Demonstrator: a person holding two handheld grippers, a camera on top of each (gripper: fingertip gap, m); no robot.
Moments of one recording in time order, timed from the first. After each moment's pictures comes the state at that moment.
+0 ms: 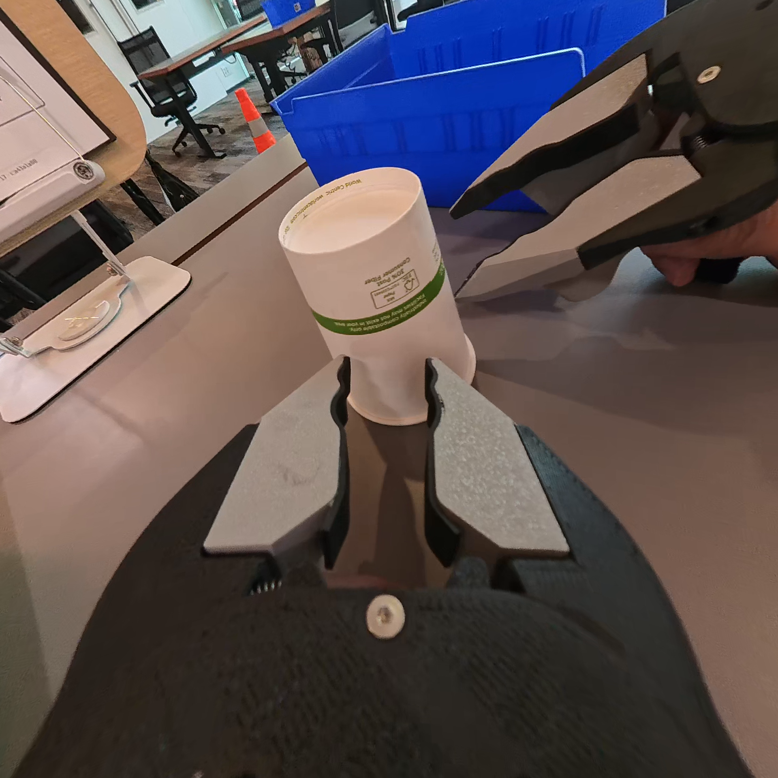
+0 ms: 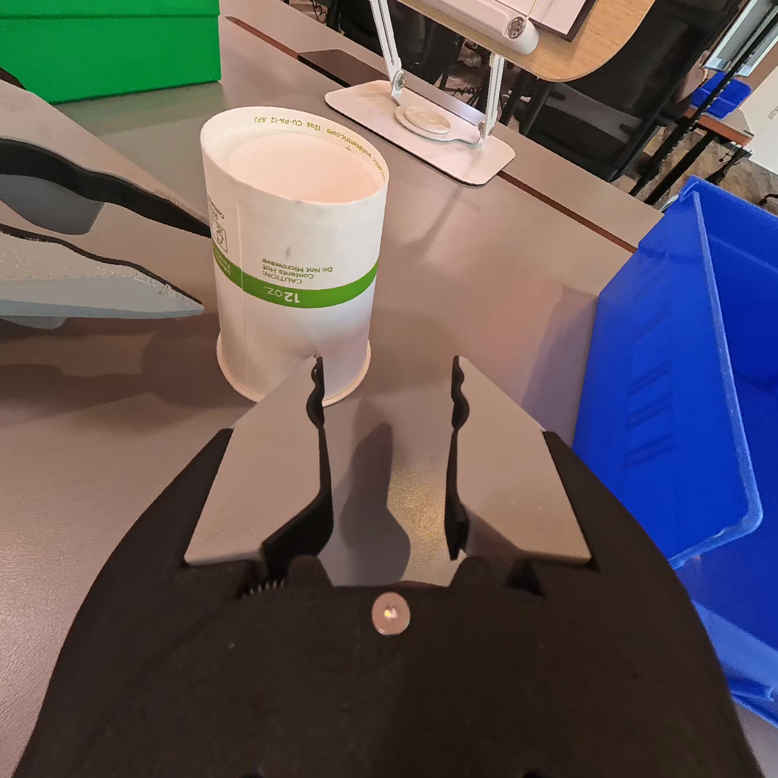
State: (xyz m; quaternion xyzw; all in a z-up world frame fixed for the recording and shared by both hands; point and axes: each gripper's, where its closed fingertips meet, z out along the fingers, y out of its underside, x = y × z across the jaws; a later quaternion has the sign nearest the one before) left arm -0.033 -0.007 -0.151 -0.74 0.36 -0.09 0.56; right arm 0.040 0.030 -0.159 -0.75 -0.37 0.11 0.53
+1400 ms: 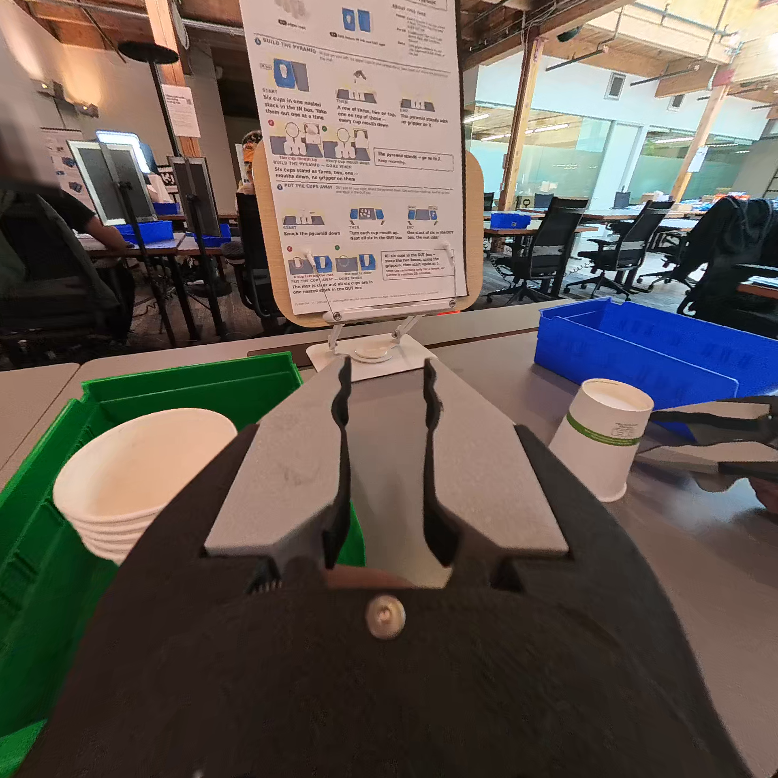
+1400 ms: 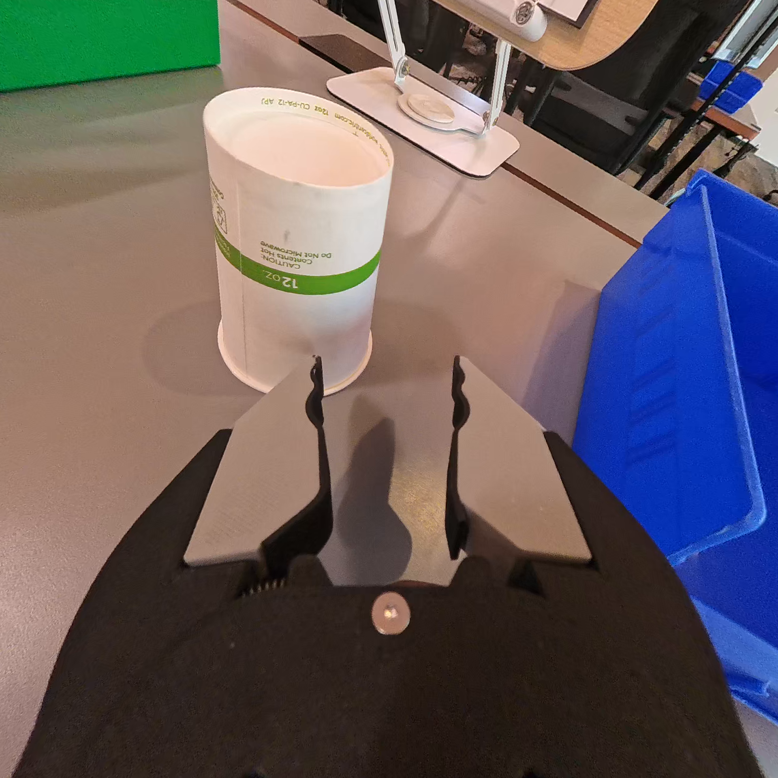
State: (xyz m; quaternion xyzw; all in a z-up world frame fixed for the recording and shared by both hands) left arm -0.271 -0.057 0.009 -0.69 0.07 -0.09 0.71; right arm 0.041 0.029 -0.162 -0.75 -0.38 0.10 0.53
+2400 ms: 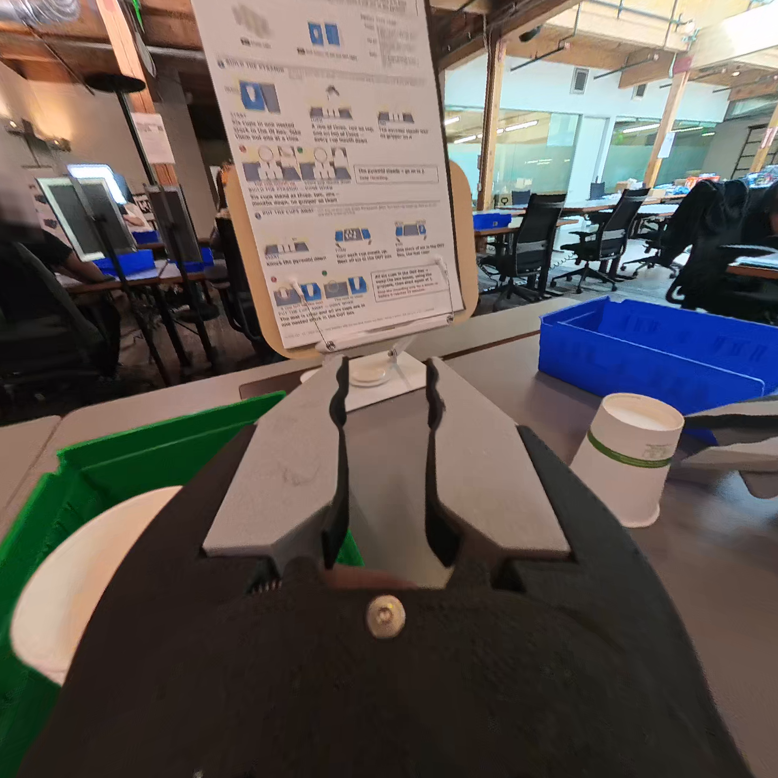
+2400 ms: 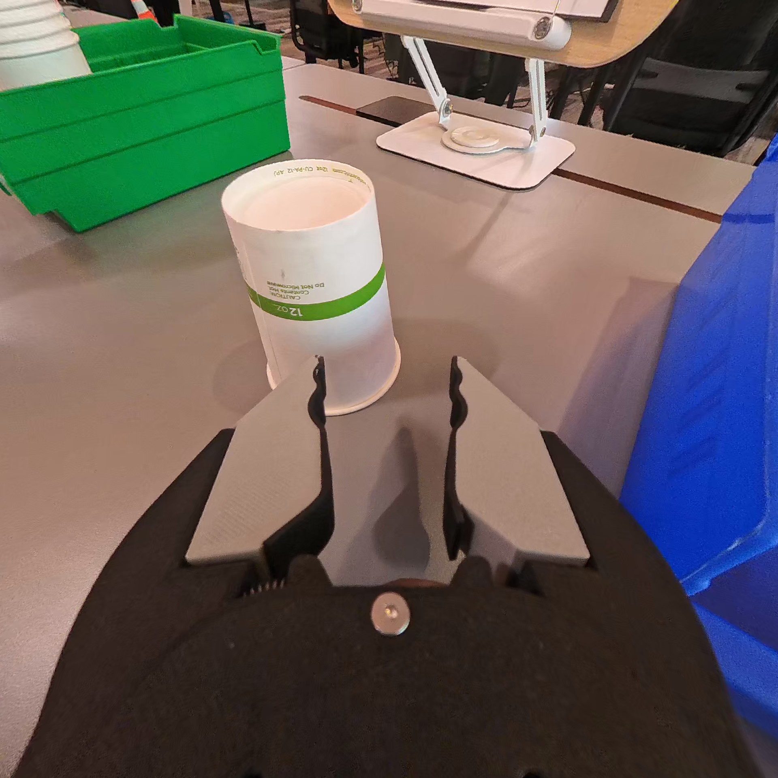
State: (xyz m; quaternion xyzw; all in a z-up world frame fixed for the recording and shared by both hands) left arm -0.264 -0.015 0.017 -0.68 0.11 -0.09 0.71; right arm 0.038 0.026 -0.151 -0.75 -0.35 0.24 0.51
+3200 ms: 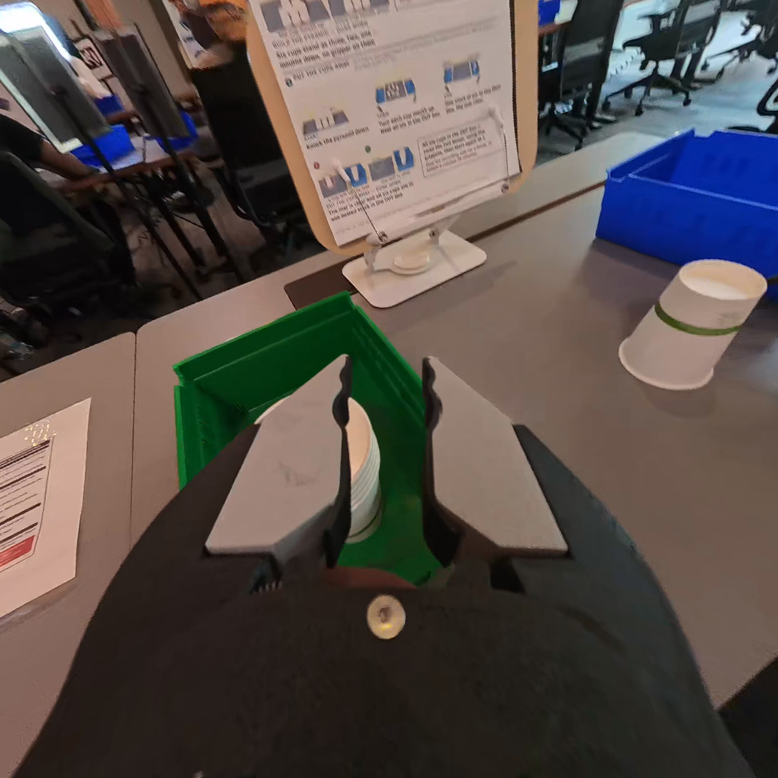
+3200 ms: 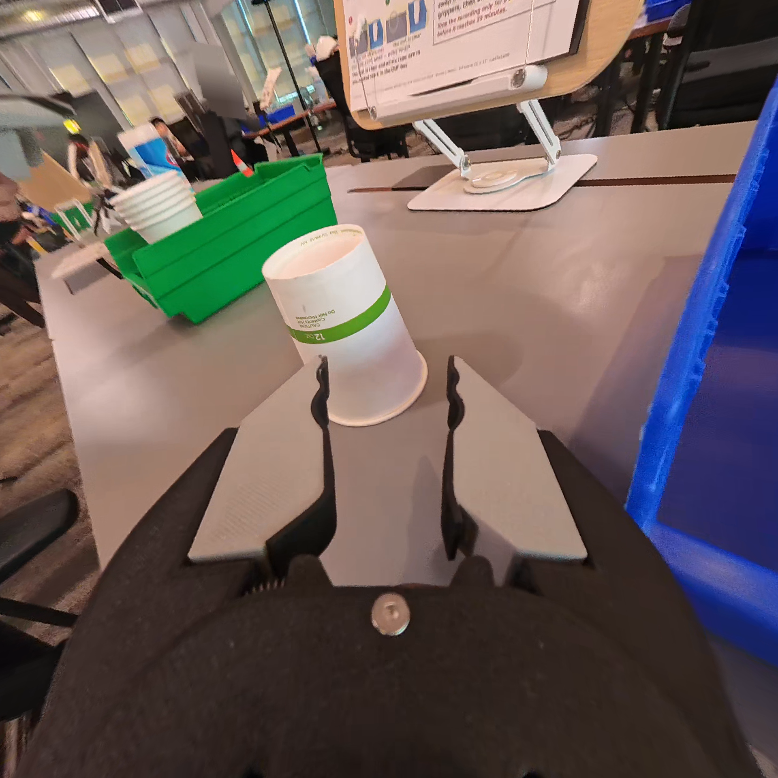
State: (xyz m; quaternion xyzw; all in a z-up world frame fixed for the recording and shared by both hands) left arm -0.336 -0.039 0.009 -0.79 0.16 -0.02 0.60; right arm 0.056 0.014 -0.130 -0.73 -0.27 0.38 0.50
